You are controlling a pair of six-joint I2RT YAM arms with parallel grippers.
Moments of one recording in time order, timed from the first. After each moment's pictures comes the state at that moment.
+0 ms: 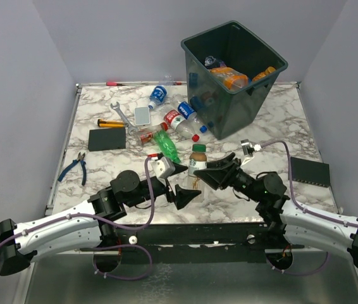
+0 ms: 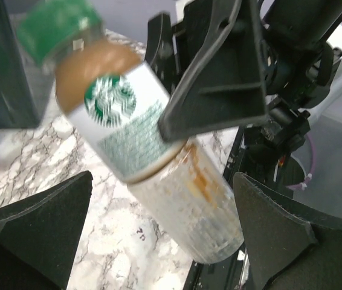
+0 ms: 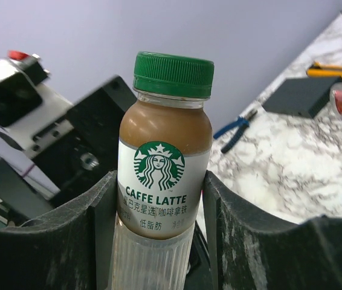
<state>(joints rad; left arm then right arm) -1.12 0.72 0.55 0.21 0.06 -0.18 0.91 0.87 0.29 0.86 -0.13 0.81</state>
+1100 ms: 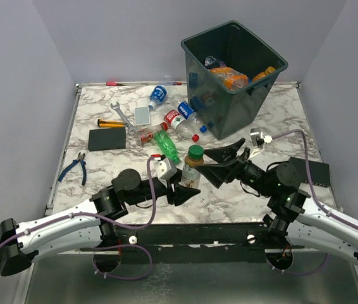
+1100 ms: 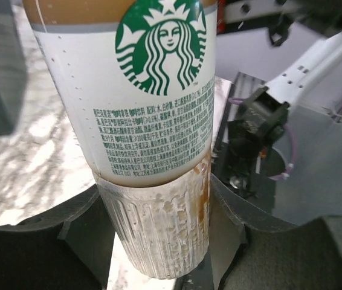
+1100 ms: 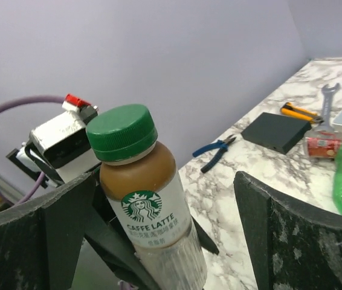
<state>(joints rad) -1.10 0.78 0.56 0.21 0.19 -0.21 0.98 0.74 0.55 0.50 -0.06 0.60</state>
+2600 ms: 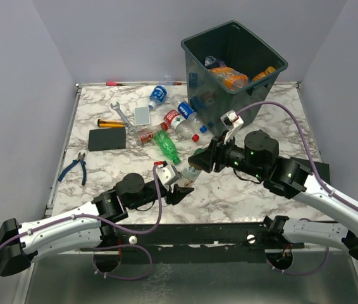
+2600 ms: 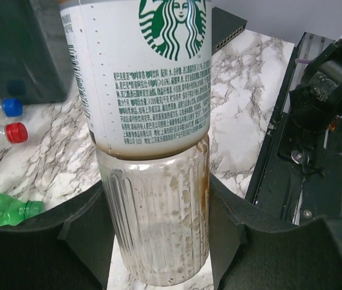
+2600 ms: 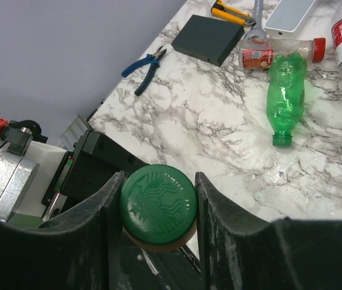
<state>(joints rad) -1.11 0.73 0.46 0.19 0.03 -0.03 0.98 1.00 1.08 -0.31 0.00 0.50</state>
